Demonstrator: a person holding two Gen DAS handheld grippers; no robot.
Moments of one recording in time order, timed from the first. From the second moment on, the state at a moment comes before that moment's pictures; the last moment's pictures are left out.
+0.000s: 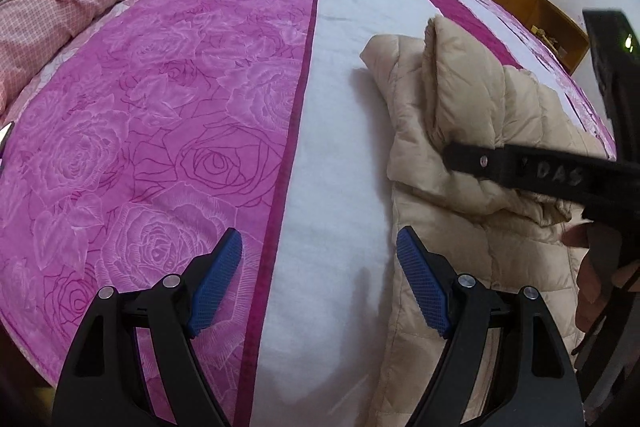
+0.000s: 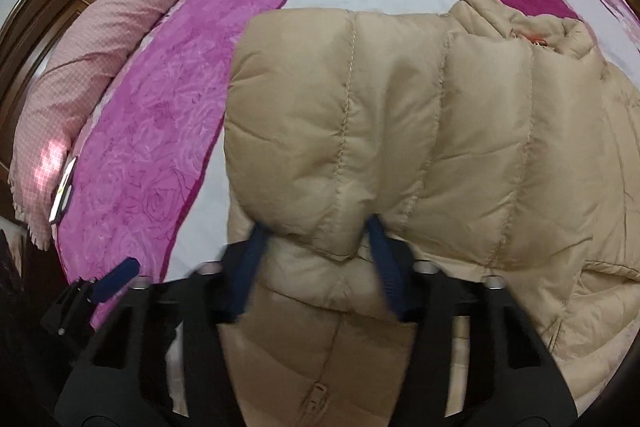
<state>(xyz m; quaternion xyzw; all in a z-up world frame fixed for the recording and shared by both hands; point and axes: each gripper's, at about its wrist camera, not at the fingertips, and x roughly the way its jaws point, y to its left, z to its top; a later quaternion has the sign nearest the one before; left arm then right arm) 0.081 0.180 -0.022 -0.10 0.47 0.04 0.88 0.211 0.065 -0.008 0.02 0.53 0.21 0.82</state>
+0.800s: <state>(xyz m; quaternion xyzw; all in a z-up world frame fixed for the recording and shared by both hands) 0.097 0.097 0.030 -0.06 0.44 -0.02 0.90 0.153 -0.122 0.088 0.15 0.41 0.20 0.88</state>
